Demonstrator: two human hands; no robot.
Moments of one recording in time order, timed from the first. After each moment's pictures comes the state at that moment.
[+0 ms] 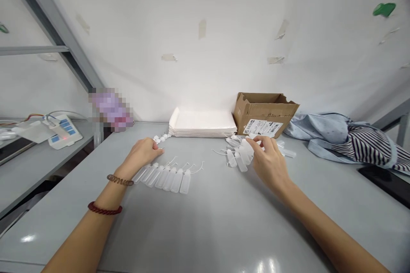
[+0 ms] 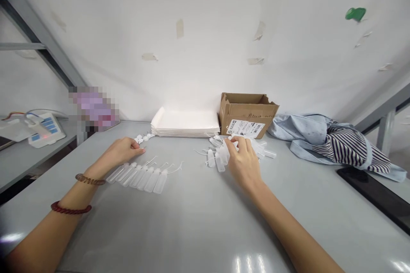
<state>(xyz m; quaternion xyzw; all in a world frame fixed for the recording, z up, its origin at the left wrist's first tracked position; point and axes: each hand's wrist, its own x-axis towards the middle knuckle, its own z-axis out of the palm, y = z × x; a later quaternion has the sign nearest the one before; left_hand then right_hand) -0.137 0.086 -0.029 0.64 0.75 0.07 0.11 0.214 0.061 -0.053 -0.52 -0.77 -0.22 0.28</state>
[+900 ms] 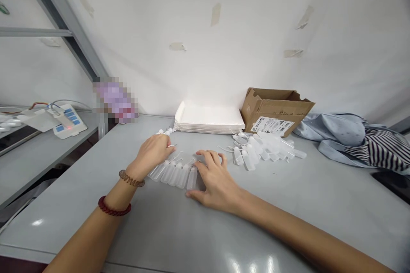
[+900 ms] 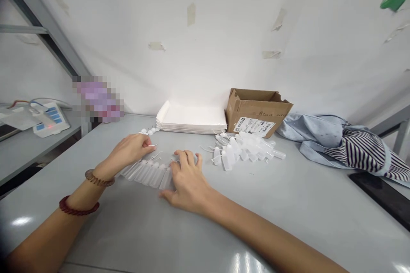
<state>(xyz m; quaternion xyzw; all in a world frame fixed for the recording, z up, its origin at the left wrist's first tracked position) -0.113 0.070 -0.021 0.69 0.72 0.09 0.10 0.092 0.023 -0.053 -0.38 -0.90 0.08 0.18</state>
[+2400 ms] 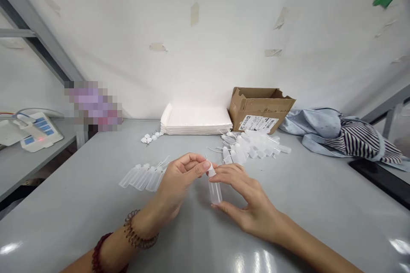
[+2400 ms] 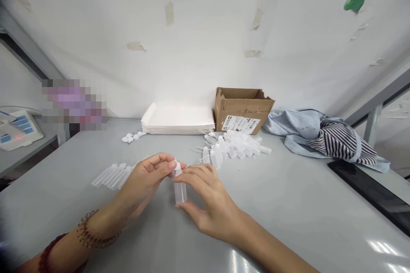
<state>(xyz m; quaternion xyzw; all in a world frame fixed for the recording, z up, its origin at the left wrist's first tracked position) -0.014 0.009 -0.019 0.44 0.46 0.45 0.63 0.165 -0.006 -0.031 -0.28 -0.85 0.22 0.39</state>
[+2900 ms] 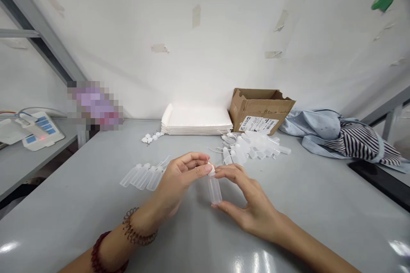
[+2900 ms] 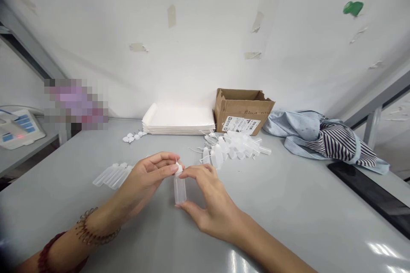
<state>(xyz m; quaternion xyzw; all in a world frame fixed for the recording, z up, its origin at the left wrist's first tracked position) -0.017 0.009 -0.016 0.45 0.44 0.45 0.64 0.166 -0.010 -0.031 -0.32 -0.84 0.25 0.37</state>
